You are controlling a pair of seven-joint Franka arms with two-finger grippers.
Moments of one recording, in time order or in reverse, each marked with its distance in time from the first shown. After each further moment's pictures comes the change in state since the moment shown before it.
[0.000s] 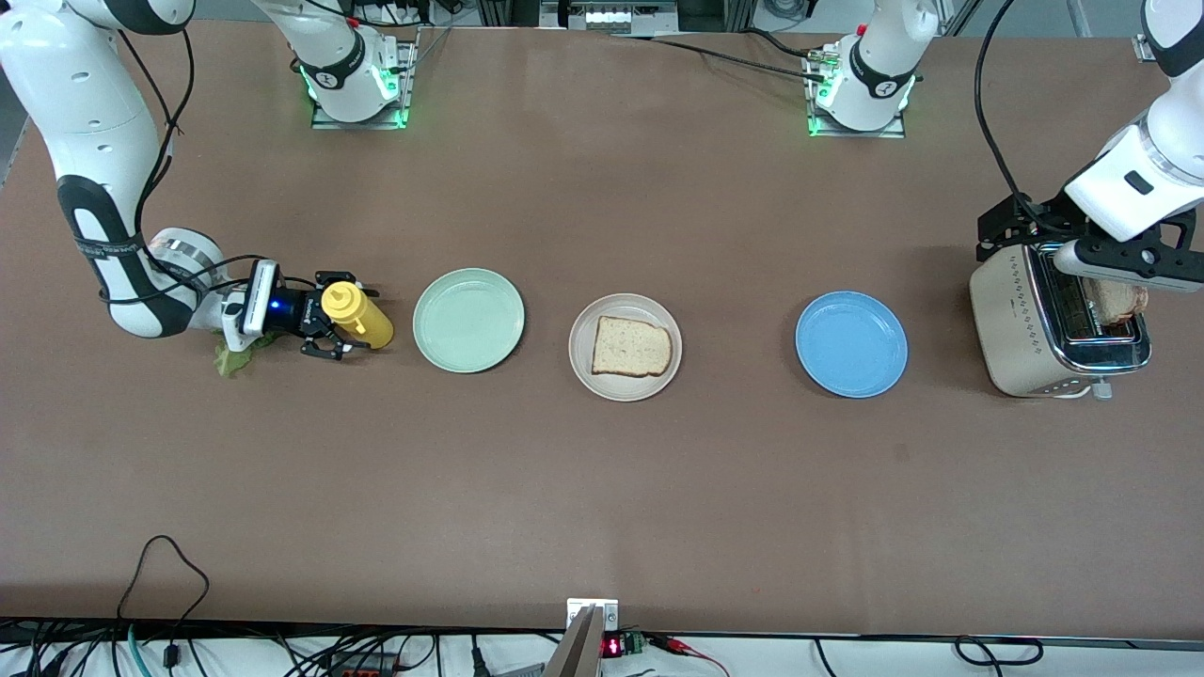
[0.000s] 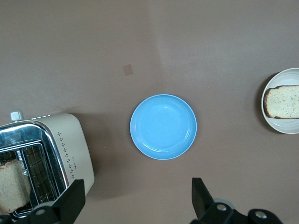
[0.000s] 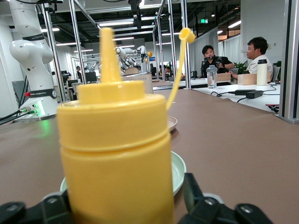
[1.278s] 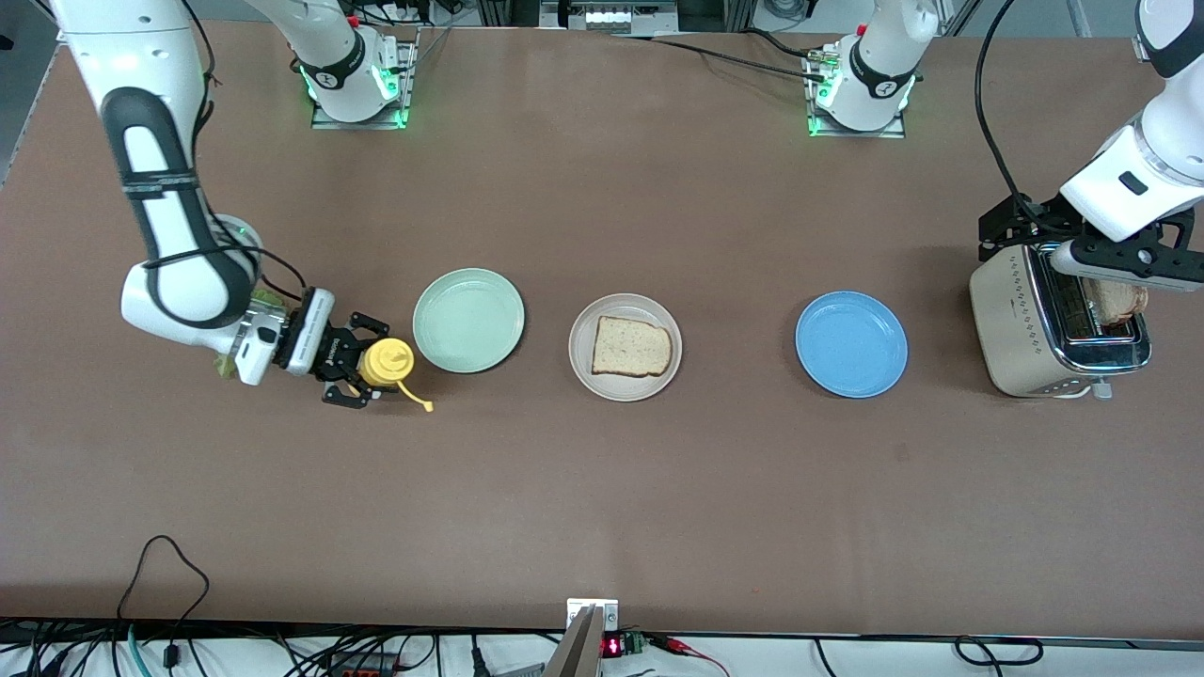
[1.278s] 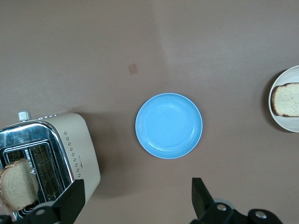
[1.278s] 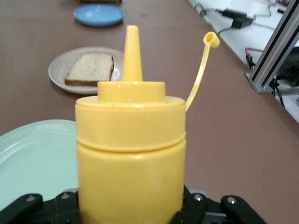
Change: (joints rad) left arm -0.002 -0.002 -0.004 -0.001 0.028 0.000 0.000; right arm 0.364 -0.245 -0.001 0.080 -0.149 0.716 0.370
